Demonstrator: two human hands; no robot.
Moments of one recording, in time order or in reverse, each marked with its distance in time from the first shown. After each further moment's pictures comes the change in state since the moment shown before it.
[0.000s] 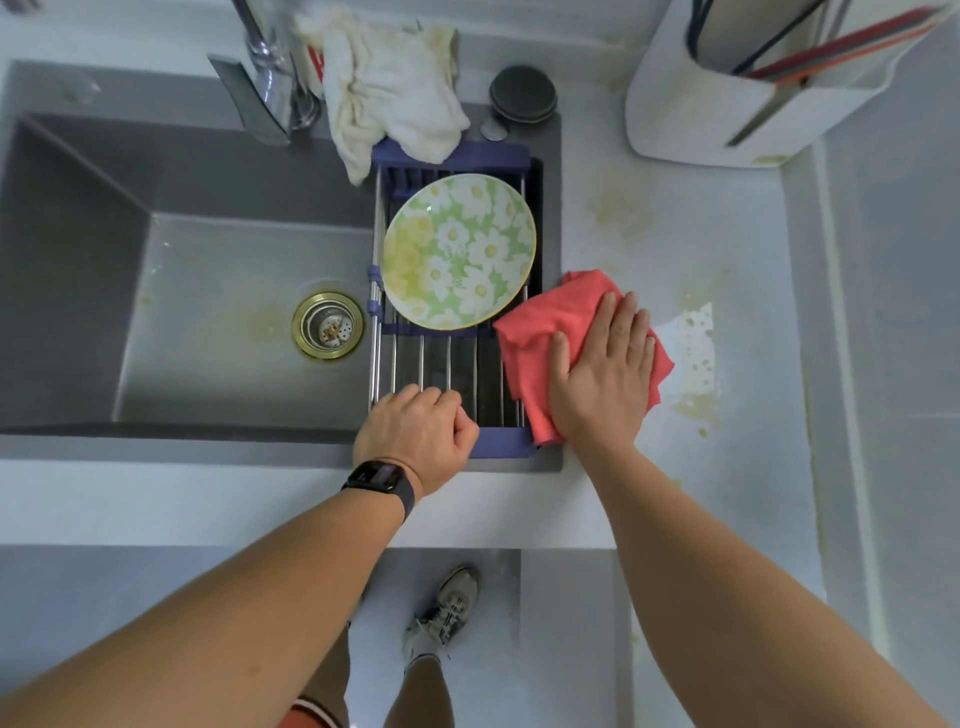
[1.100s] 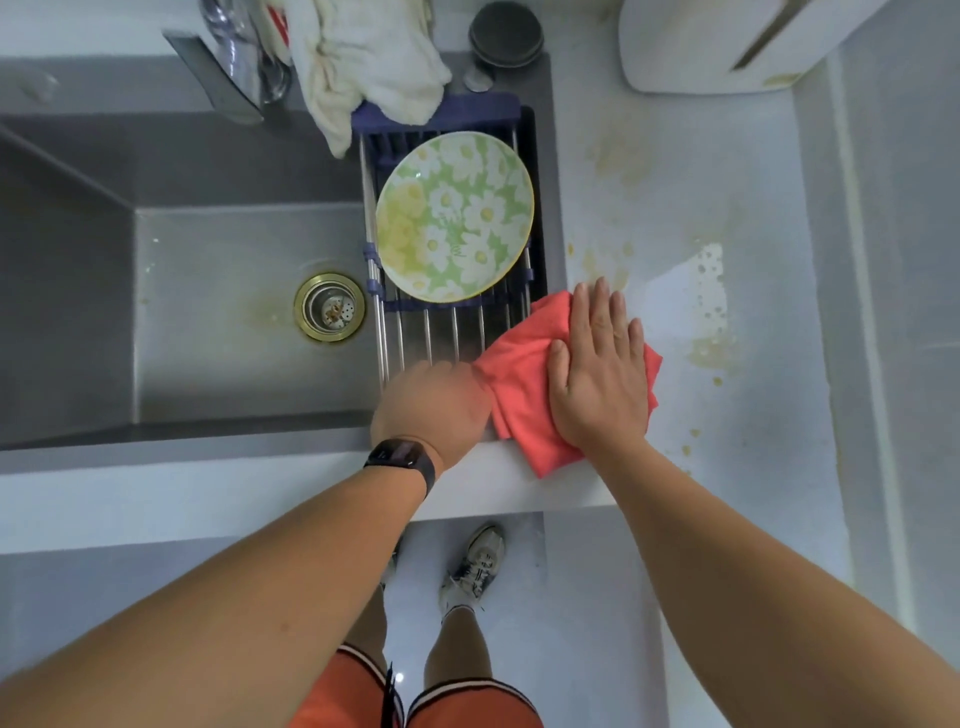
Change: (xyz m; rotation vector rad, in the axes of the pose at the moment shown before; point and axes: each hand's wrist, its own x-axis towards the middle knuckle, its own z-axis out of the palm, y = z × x) left_hand 0.000 0.000 0.000 0.015 -0.026 -0.002; right_hand -0.044 0.001 -0.008 0.014 -0.160 -0.147
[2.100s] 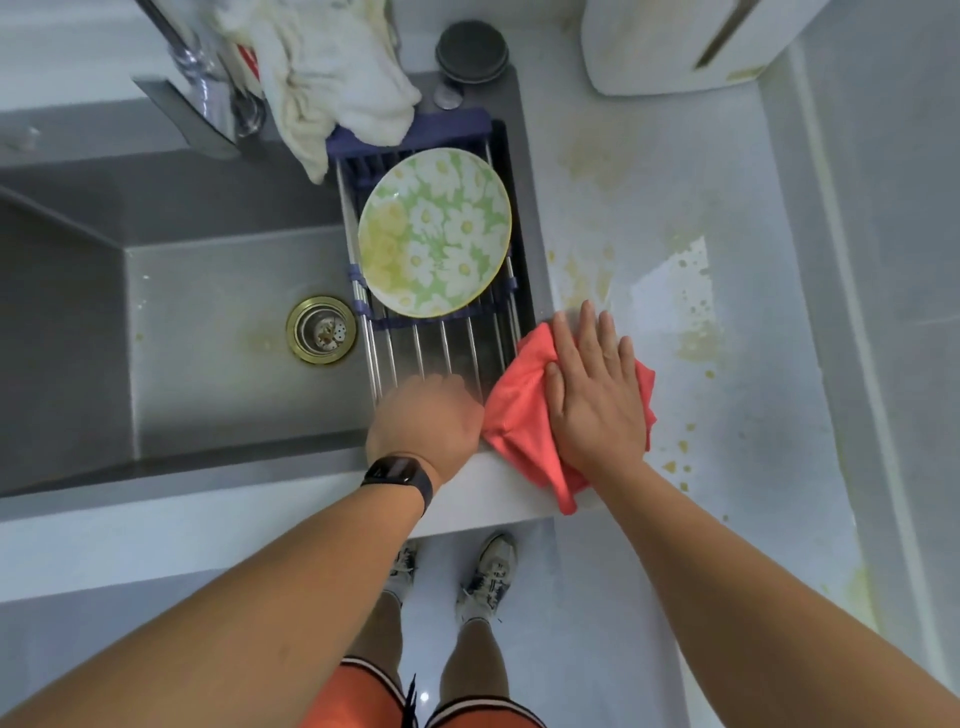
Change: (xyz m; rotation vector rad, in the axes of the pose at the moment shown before) left_hand 0.000 0.000 0.001 -0.027 0.028 0.004; right_hand -0.021 0.006 0.002 0.013 -0.003 -0.020
